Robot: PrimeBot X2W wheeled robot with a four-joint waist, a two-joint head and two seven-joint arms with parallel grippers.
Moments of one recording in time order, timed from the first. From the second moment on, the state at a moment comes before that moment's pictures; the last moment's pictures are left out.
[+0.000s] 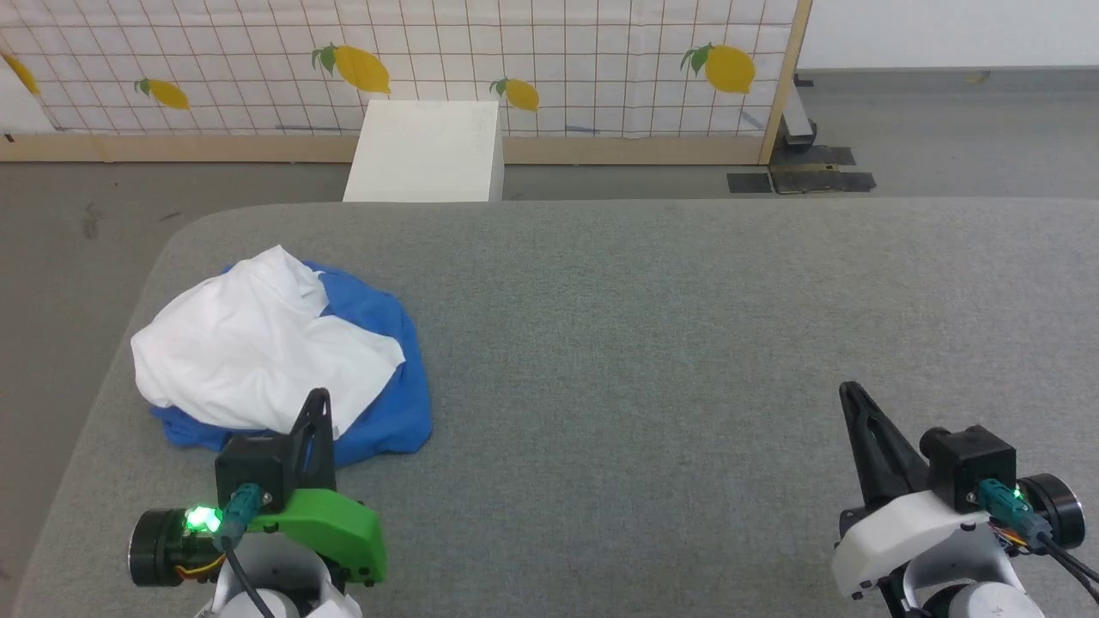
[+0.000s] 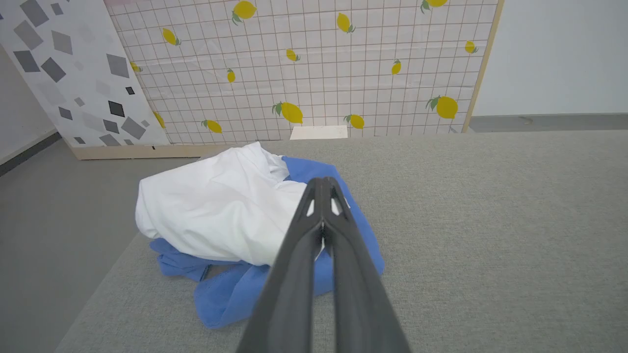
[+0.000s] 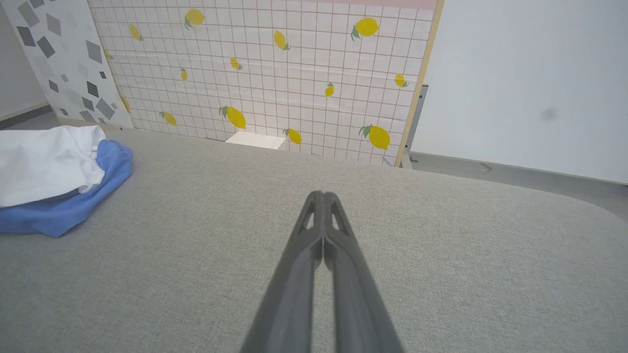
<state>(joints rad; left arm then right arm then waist) -0.01 0.05 0.00 0.00 -0.01 -0.01 0.00 0.02 -0.05 0.00 0.01 0.01 0.13 0.00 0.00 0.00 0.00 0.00</state>
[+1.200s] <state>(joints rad) -0.01 0.05 -0.02 0.05 -0.05 -0.01 -0.05 0.02 -0.05 -0.02 0.06 0.08 0.13 -0.04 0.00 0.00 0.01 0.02</state>
